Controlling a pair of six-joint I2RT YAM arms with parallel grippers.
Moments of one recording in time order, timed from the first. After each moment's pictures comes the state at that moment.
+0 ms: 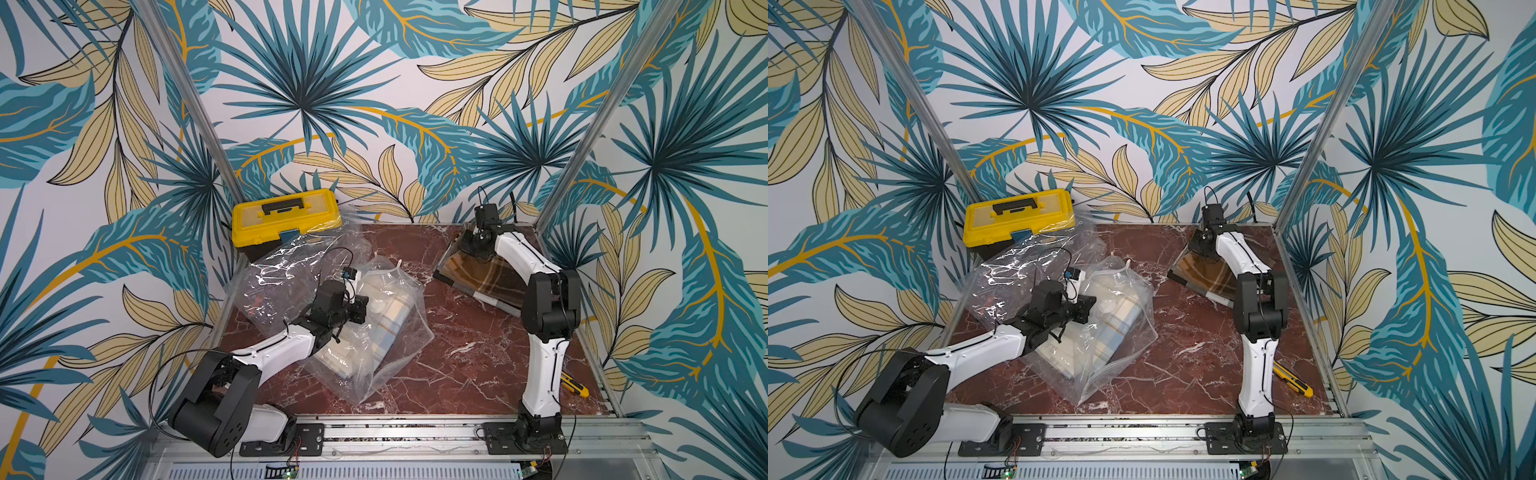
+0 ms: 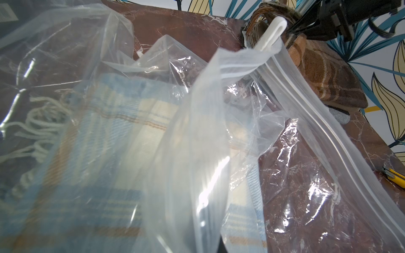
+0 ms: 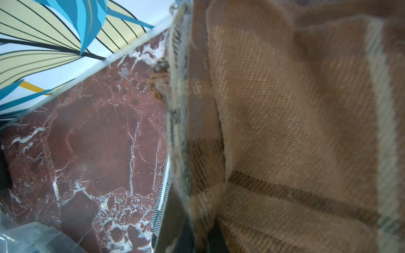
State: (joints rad) left arm -0.43 1.37 0.62 0.20 0.19 -0.31; right arm 0.09 2.17 1.85 -0.64 -0.02 0.52
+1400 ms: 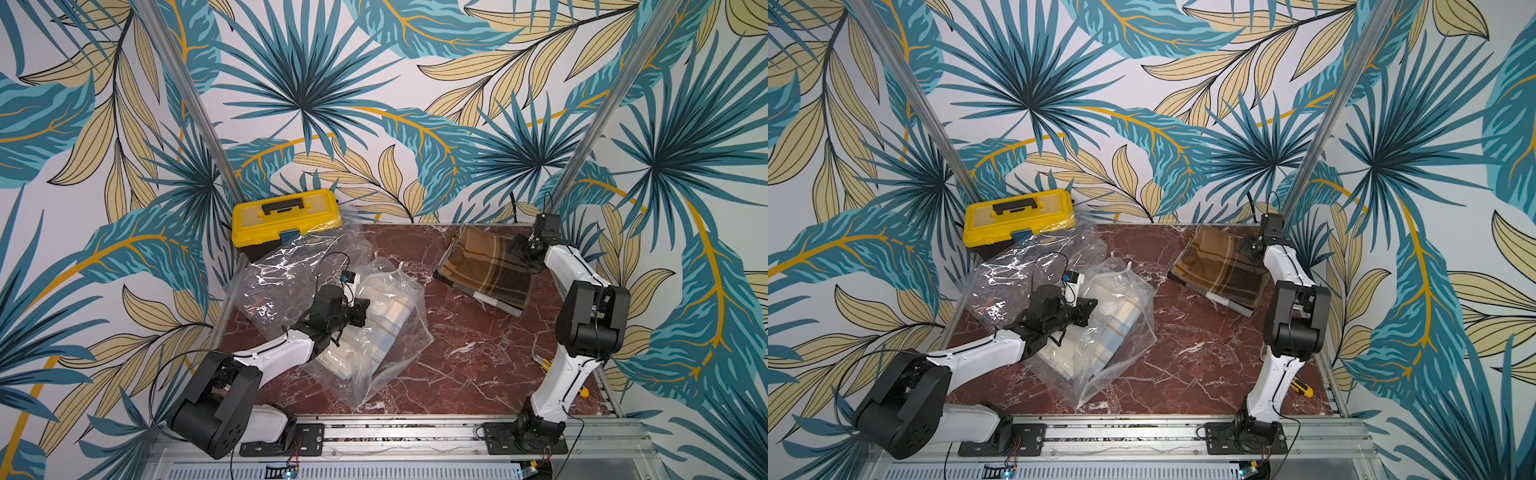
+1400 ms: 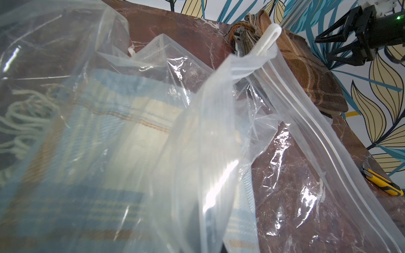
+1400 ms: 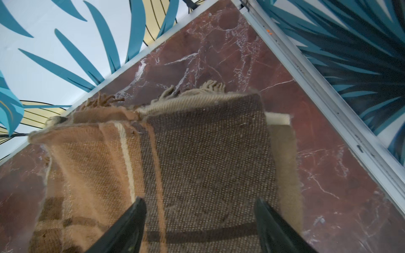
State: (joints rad) left arm -0.43 1.37 0.56 0.30 0.23 -0.36; right arm -0.23 1.97 1.57 -0.47 0.03 0.39
